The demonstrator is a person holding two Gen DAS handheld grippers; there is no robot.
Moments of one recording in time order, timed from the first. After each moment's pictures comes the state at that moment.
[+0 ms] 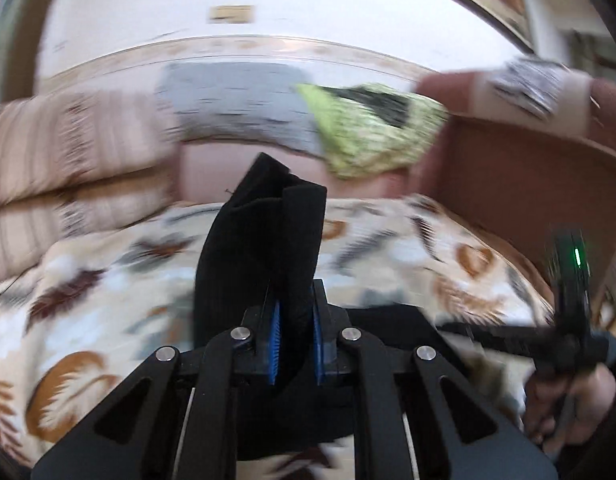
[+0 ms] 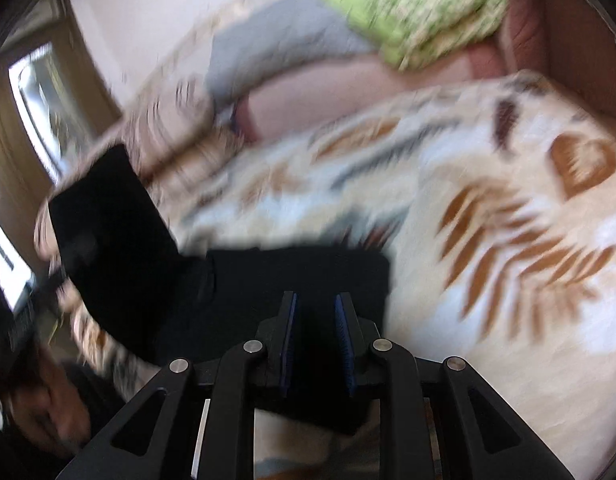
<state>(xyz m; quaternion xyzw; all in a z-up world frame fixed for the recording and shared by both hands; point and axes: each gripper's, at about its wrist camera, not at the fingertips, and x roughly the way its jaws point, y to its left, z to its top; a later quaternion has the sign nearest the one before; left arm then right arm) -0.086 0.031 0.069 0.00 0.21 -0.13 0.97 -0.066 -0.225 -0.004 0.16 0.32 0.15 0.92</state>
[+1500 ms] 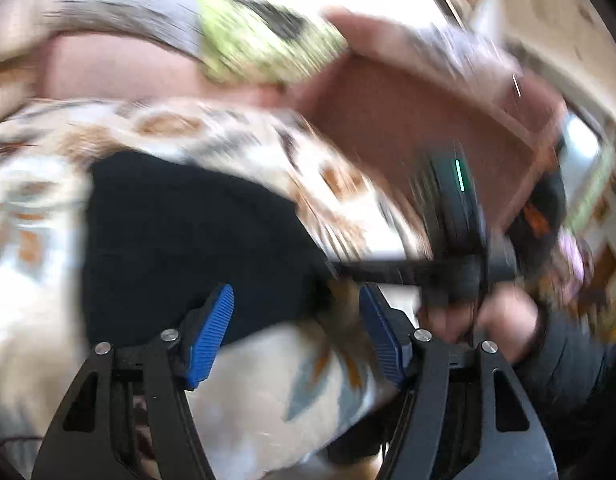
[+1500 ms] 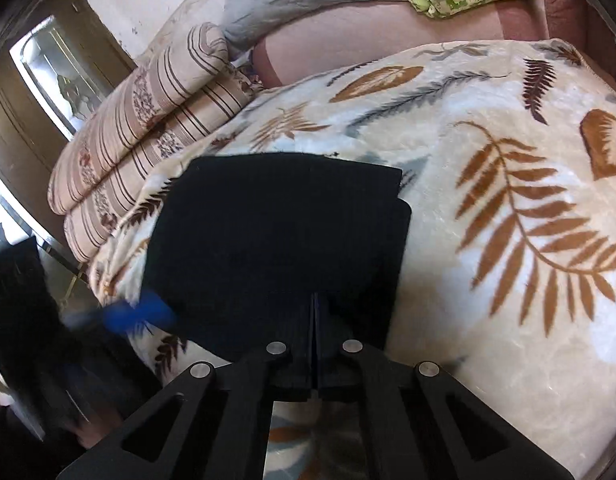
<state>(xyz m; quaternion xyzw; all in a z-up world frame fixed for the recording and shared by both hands) -0.089 0.019 0.037 -0.13 0.33 -0.33 0.87 -0.053 -0.206 -0.031 0.10 0.45 0.24 0.86</state>
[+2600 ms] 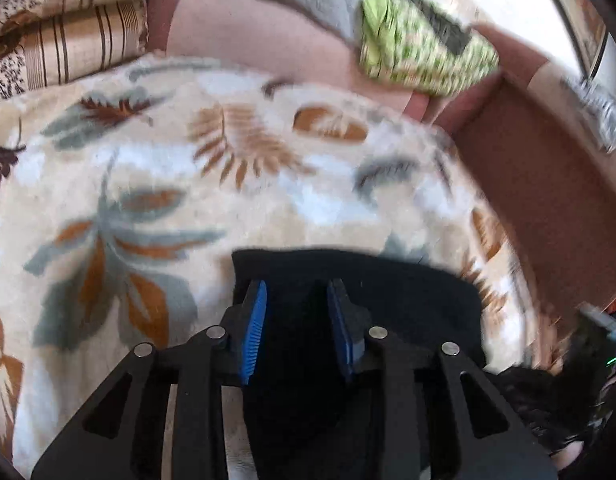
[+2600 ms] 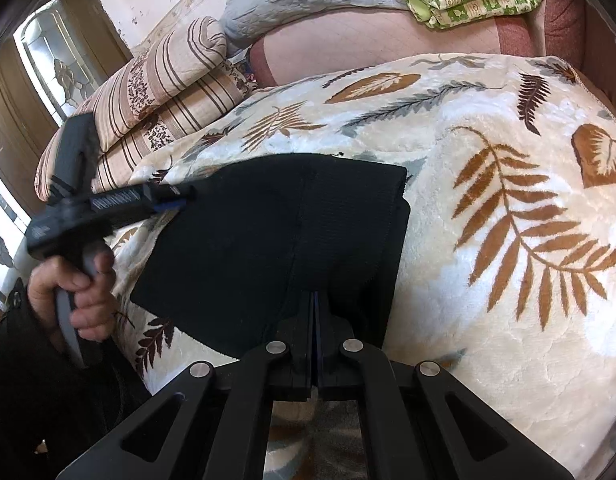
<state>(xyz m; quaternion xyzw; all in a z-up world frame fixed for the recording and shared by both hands) 0.026 0.065 0.015 -0.15 0.41 -0.16 0.89 -0.060 -0.199 -0.032 0.09 0.44 0.23 0.87</state>
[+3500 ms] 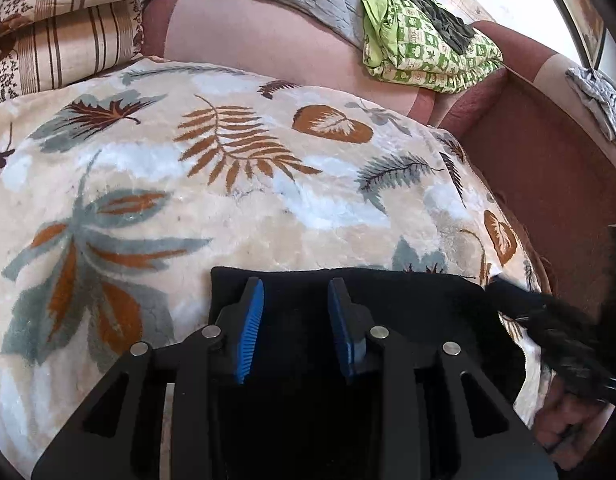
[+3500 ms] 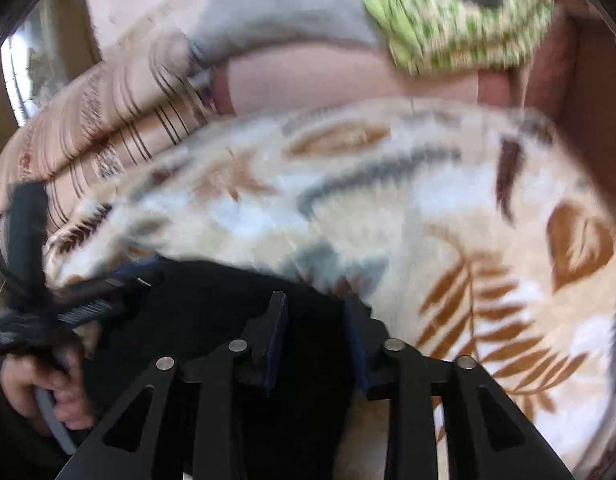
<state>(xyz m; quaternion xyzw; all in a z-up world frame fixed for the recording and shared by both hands) 0.043 0.041 -0.010 -0.13 0.41 -0.14 0.89 -0.015 -0.173 0.017 0.02 0.36 0.16 0.92</state>
